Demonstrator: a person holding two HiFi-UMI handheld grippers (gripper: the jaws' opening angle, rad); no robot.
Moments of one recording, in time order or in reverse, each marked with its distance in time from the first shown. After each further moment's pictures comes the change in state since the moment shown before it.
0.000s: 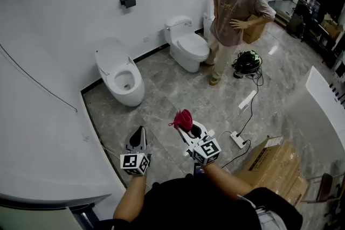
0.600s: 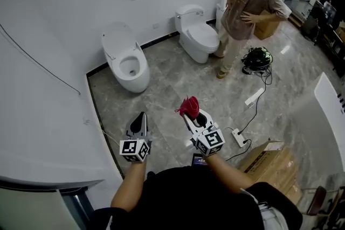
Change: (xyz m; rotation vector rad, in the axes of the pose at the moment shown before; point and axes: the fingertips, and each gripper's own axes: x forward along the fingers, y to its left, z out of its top) left arm 0.045 -0.015 -0.006 -0.040 -0.040 0.056; right arm -0.001 -0.069 -0.002 -0.017 0.028 -0.010
